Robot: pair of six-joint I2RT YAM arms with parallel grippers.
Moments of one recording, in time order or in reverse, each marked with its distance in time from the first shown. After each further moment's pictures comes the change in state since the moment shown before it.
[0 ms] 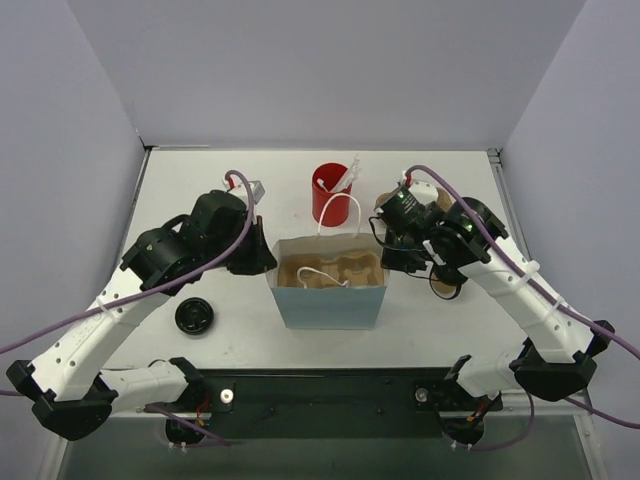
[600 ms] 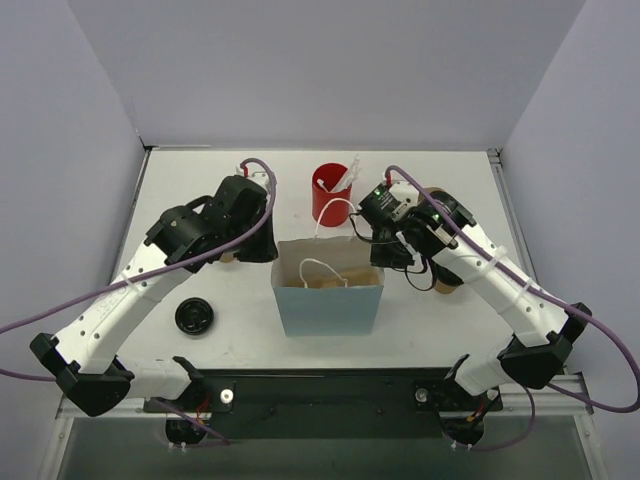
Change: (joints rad) left arm 0.000 0.166 0.148 -0.073 -0.103 0.037; right arm -0.015 0.093 -0.009 0.042 0.042 -0.051
